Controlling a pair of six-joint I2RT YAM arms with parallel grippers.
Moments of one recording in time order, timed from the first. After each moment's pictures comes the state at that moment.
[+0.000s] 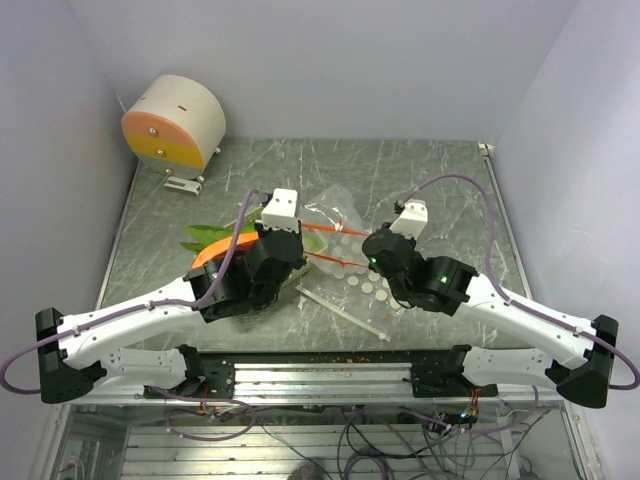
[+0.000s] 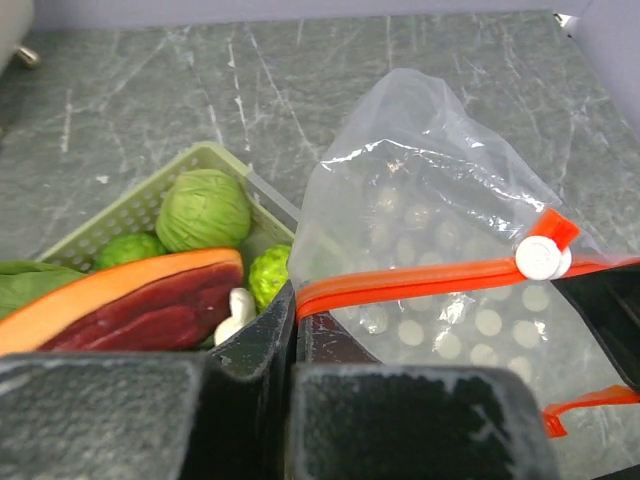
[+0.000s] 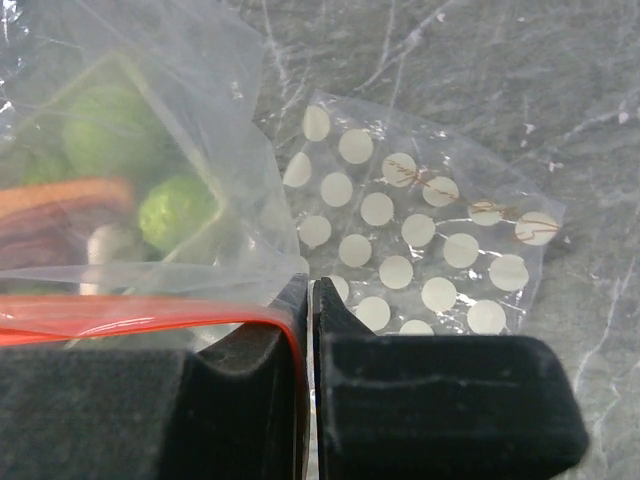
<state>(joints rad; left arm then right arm) -1.16 1.09 1.05 -0.32 -0.88 -0.44 1.03 1.09 1.01 -0.66 0.83 0.80</state>
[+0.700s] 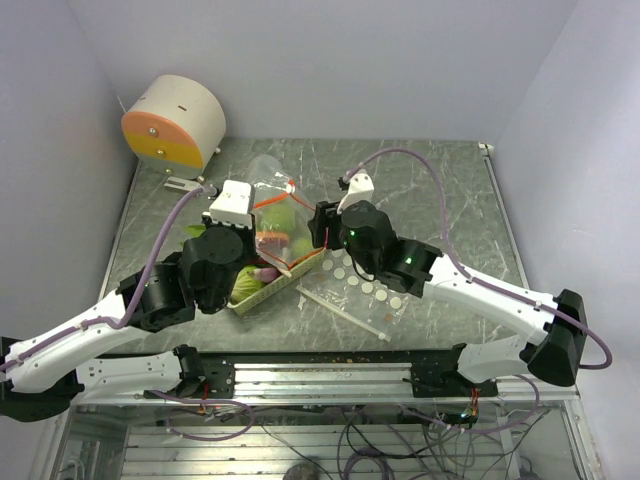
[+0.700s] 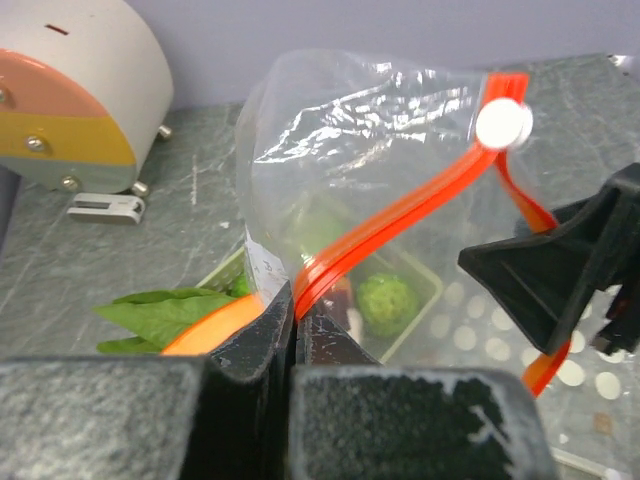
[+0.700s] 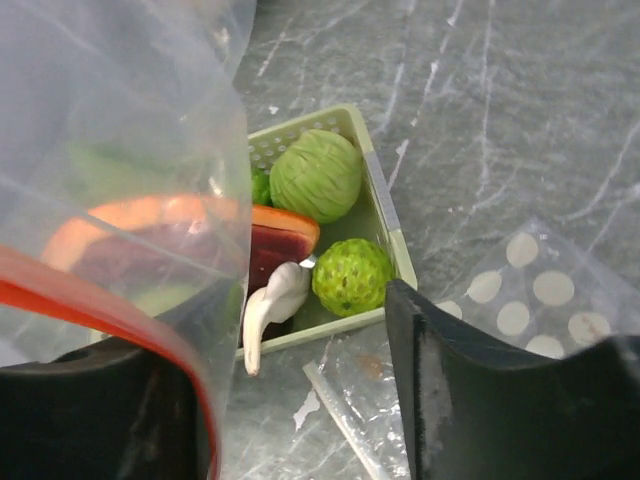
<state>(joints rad) -1.16 0.89 1.18 -0.55 -0.96 -0.23 1.01 1.32 1.13 -0.18 0.53 0.43</state>
